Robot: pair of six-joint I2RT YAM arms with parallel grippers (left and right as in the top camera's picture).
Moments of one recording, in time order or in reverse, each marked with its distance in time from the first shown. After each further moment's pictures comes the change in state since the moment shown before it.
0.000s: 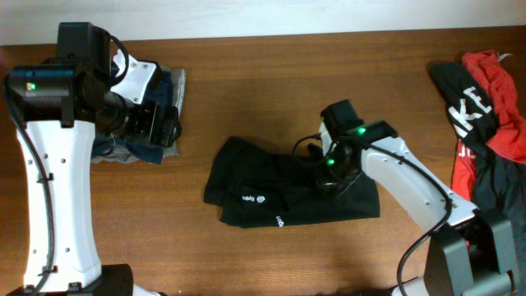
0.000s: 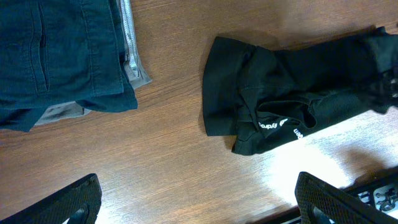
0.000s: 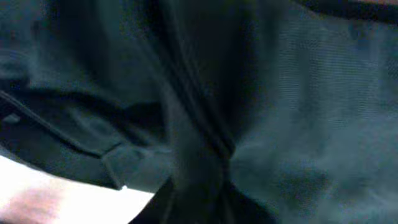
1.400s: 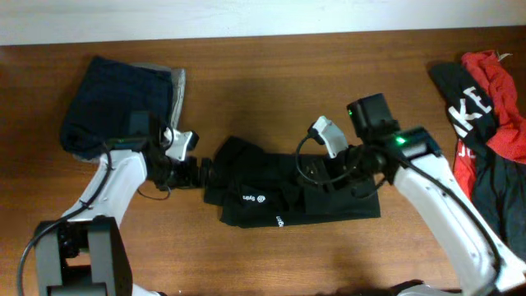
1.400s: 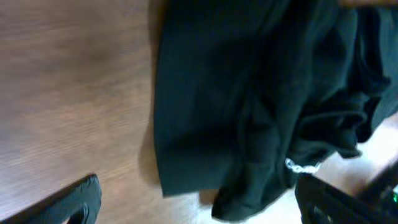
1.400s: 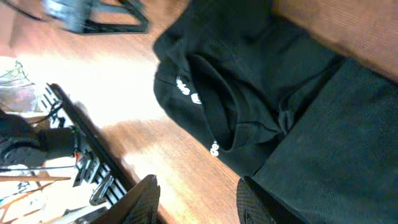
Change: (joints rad) left arm 0.018 0.004 -1.088 0.915 0.321 -0.122; right arm -0.080 -0.242 0.030 -0.086 -0.411 -0.424
